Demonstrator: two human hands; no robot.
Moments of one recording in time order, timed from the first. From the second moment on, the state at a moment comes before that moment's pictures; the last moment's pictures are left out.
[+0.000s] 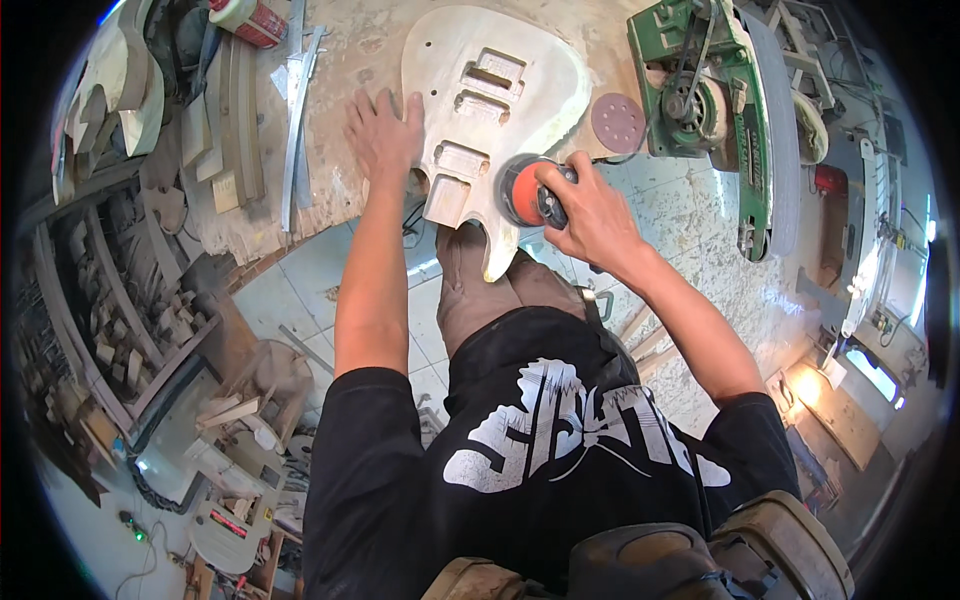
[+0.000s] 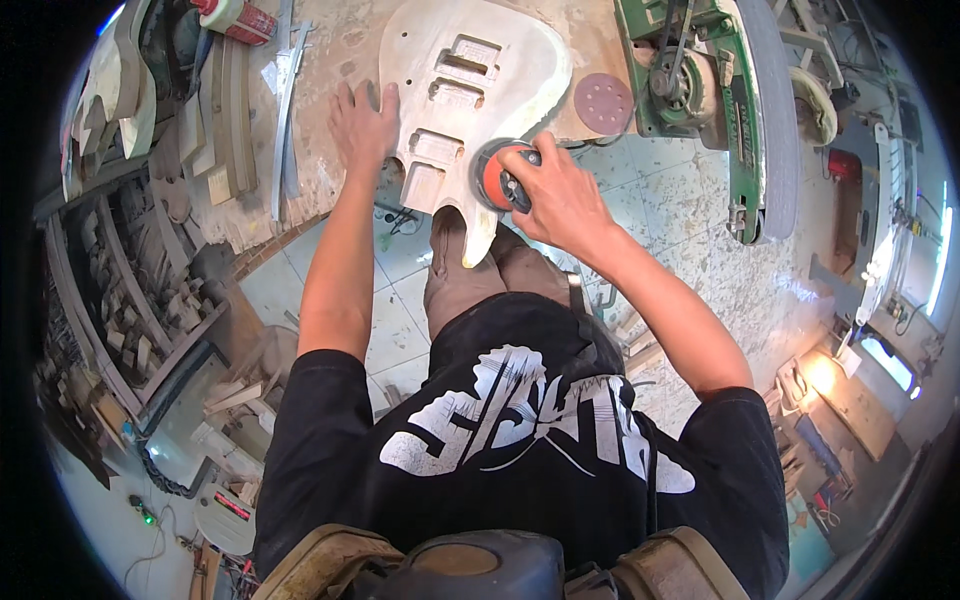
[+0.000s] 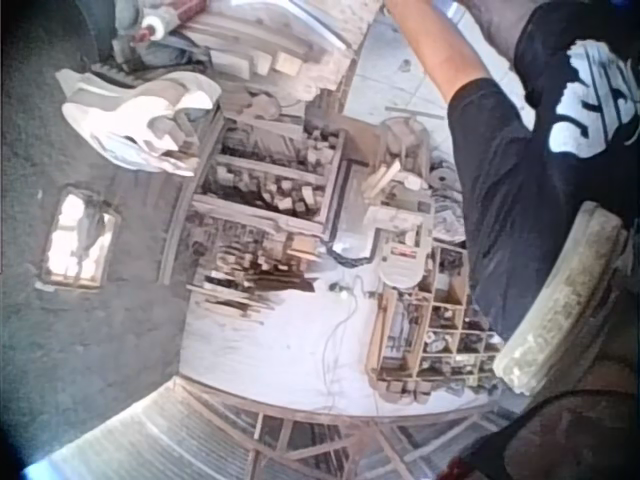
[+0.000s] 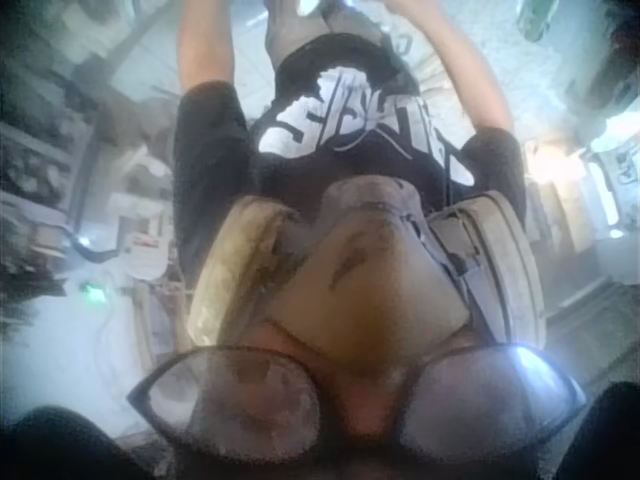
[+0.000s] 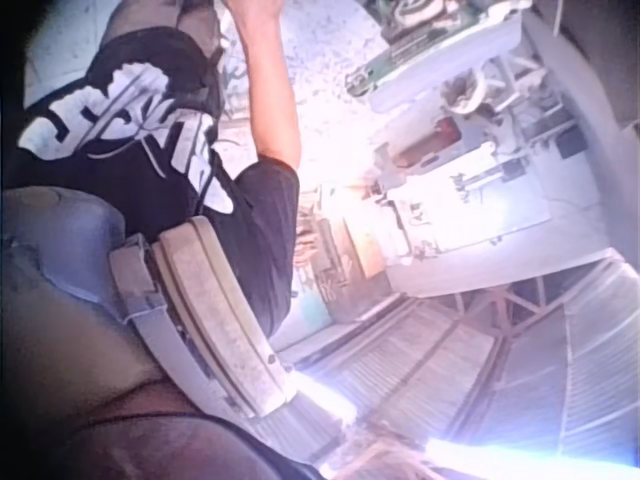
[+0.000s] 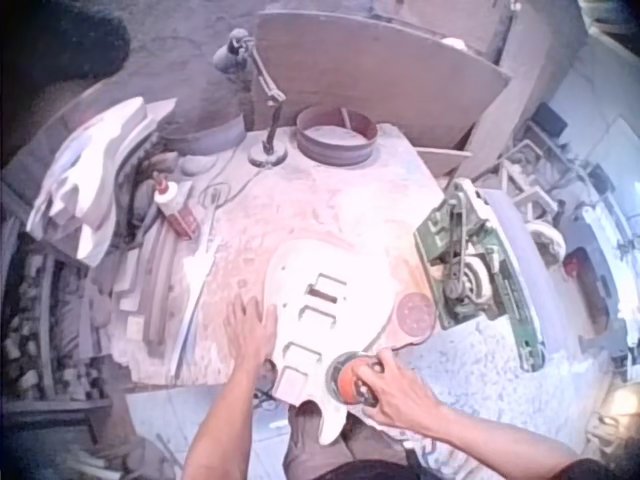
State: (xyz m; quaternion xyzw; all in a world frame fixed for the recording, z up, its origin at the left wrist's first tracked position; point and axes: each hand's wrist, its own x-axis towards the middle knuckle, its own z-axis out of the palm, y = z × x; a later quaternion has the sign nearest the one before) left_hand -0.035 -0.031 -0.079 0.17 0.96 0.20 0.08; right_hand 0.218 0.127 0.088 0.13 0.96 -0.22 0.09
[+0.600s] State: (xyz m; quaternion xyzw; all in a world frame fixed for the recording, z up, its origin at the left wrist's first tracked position) left_hand -0.035 -0.028 -0.081 0.17 0.96 0.20 0.08; right_hand 0.216 0.135 0.092 0.15 0.96 -0.22 0.09
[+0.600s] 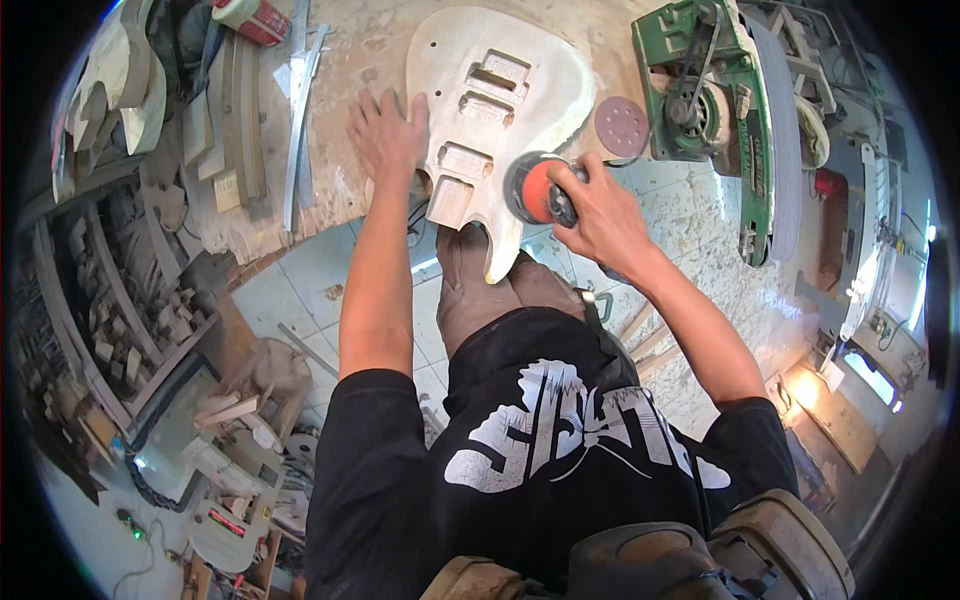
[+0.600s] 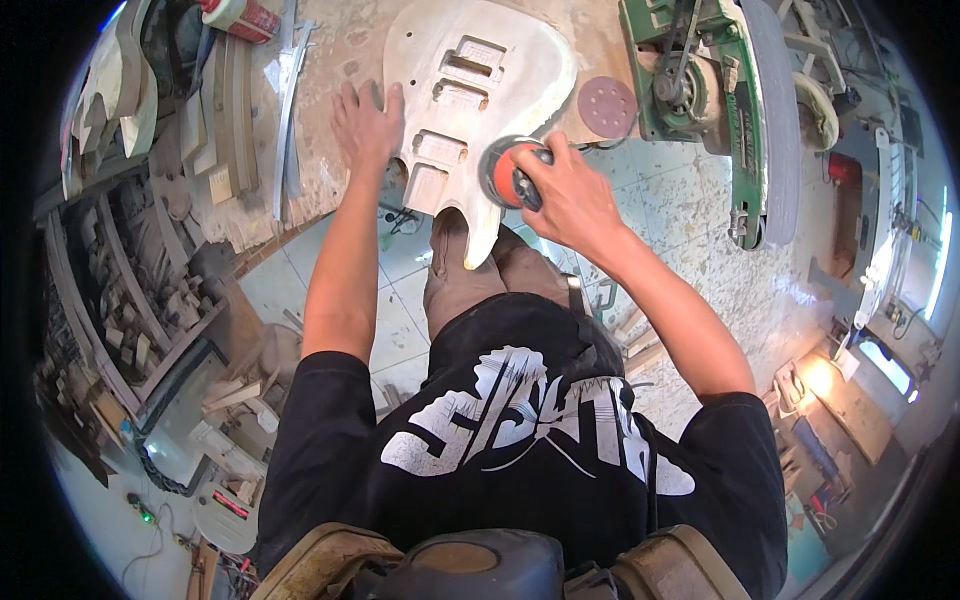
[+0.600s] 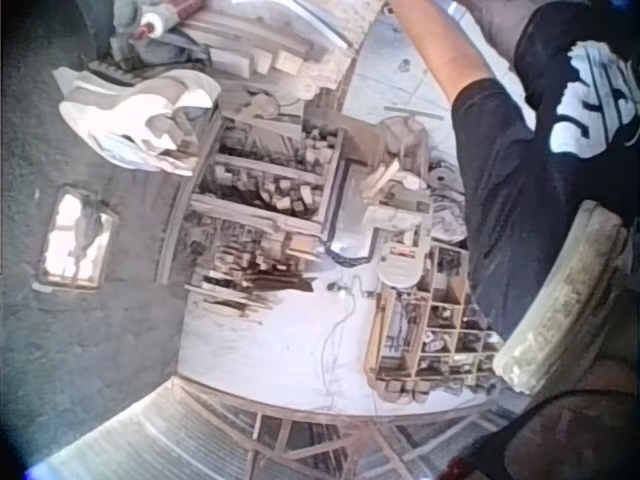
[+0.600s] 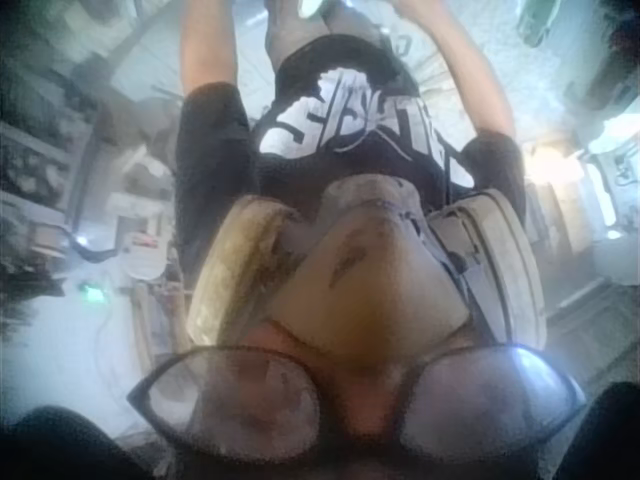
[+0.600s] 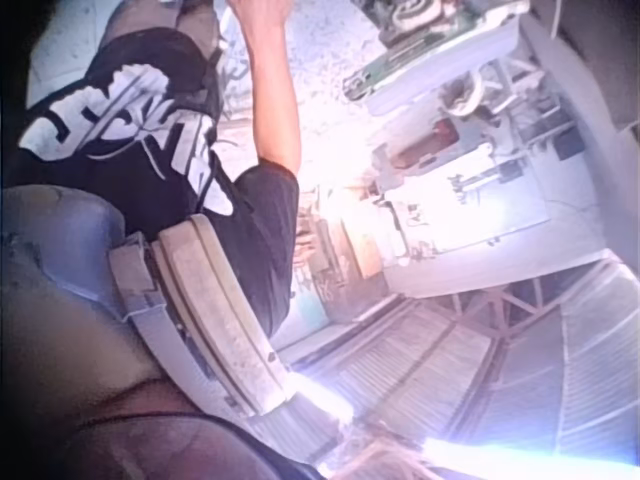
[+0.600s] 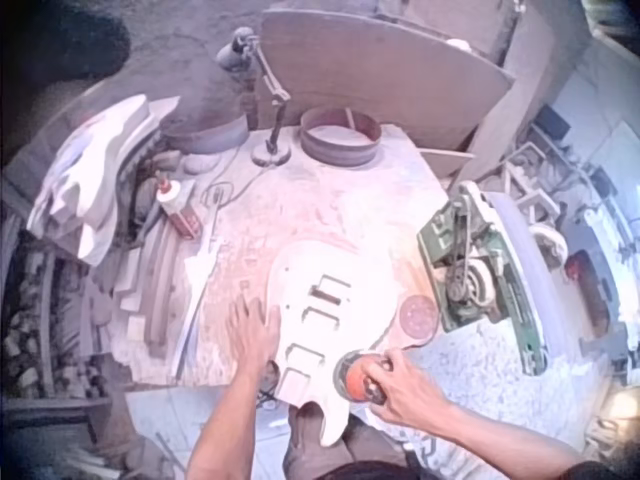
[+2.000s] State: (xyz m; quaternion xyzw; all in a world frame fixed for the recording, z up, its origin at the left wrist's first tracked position) left_hand -0.037 -0.029 -0.084 0.17 0.96 0.19 0.08; right_hand 0.186 0.161 0.091 0.16 0.96 -0.20 0.05
